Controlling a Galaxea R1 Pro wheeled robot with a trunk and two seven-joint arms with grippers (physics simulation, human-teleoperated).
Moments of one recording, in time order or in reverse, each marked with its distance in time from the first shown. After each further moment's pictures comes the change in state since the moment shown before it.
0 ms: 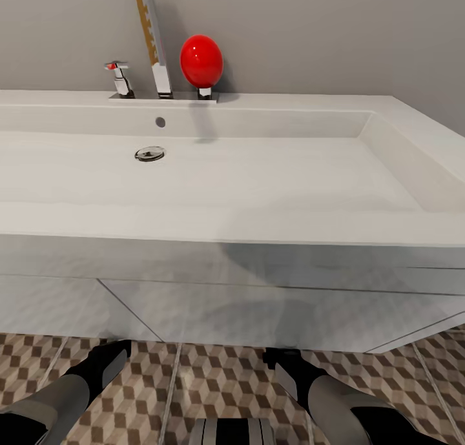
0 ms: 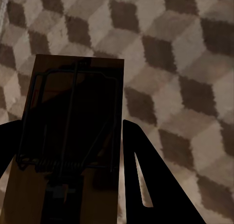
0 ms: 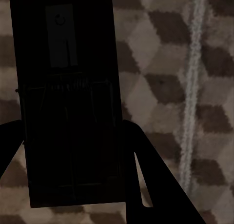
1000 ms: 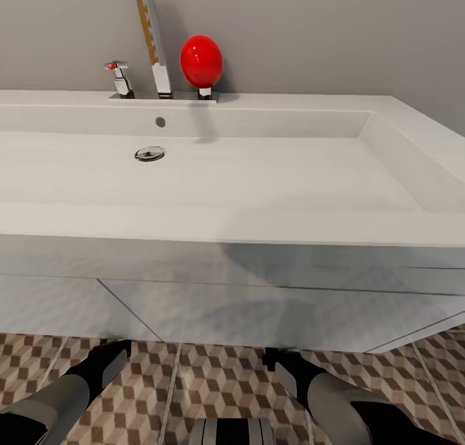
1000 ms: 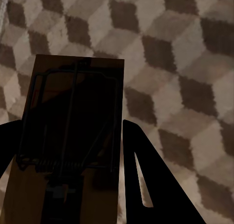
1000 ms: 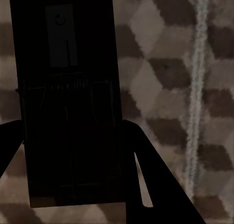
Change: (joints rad) left arm 0.000 0.000 0.000 0.000 0.000 0.000 0.000; right arm -0.019 0.000 -0.043 0.037 -0.007 0.019 0.002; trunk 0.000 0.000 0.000
